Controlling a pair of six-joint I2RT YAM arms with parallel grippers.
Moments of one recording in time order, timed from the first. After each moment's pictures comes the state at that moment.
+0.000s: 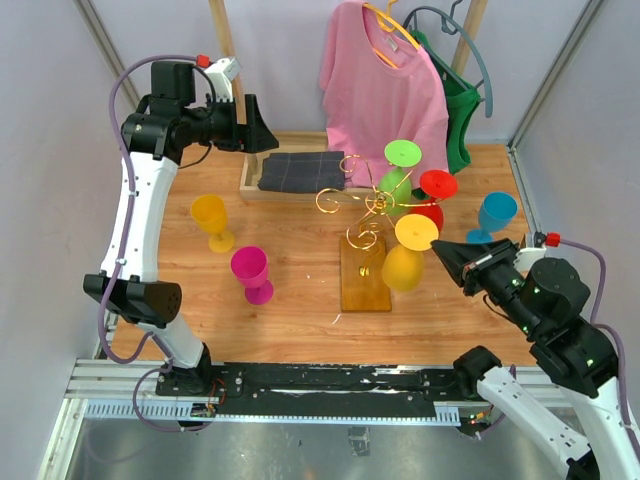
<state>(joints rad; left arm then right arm) -0.15 1.68 2.15 -1.02 0.56 -0.13 0.53 0.47 1.02 -0.75 0.09 1.51</state>
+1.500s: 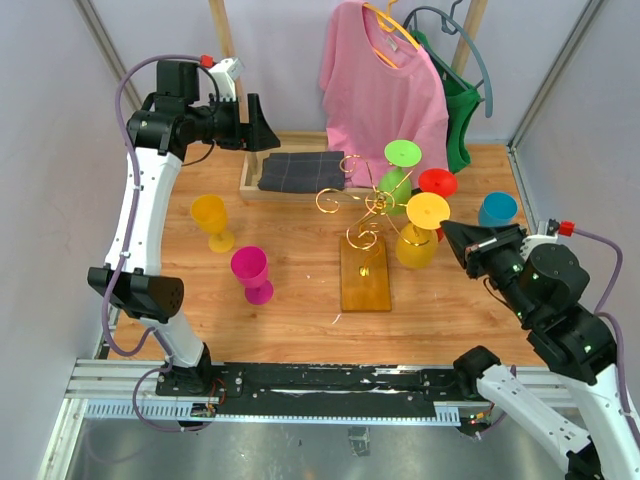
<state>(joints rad) -0.15 1.72 2.16 -1.02 0.56 -0.13 0.53 0.56 1.09 -0.69 0.23 1.44</state>
